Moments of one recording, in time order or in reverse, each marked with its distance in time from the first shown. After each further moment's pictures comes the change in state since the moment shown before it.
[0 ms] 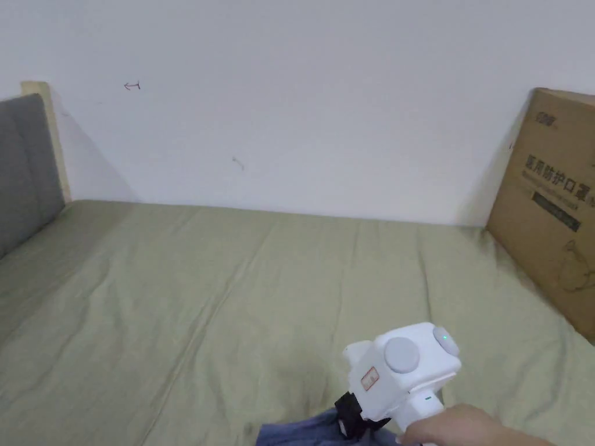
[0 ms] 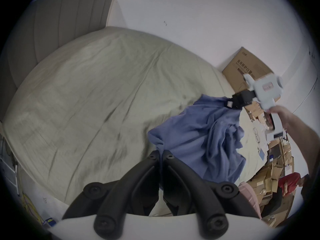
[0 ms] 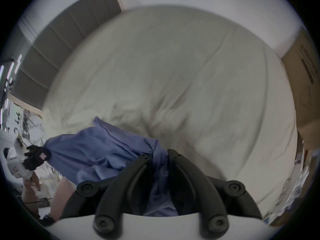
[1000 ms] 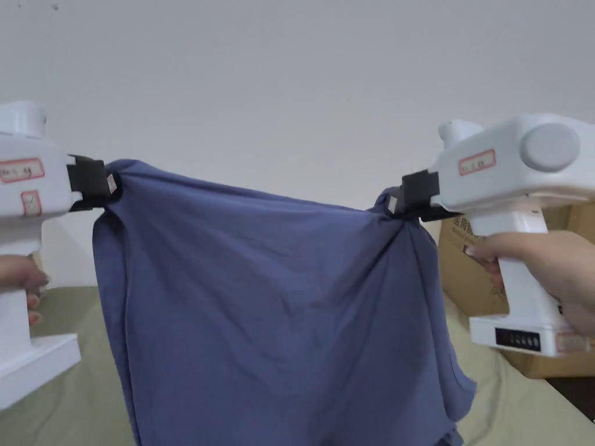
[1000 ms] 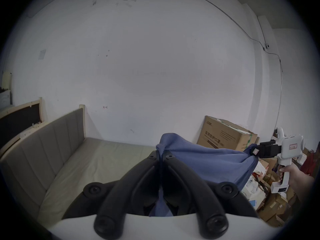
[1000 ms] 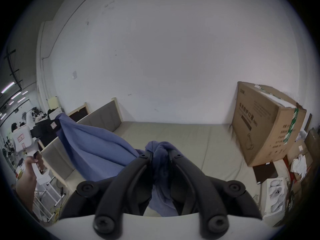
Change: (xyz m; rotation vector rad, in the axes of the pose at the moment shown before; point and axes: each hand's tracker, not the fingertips) left arm 0.180 0.297 0.206 0.673 -0.119 -0.282; right arm -0.009 -0.010 0.400 0.815 -0.111 -0.118
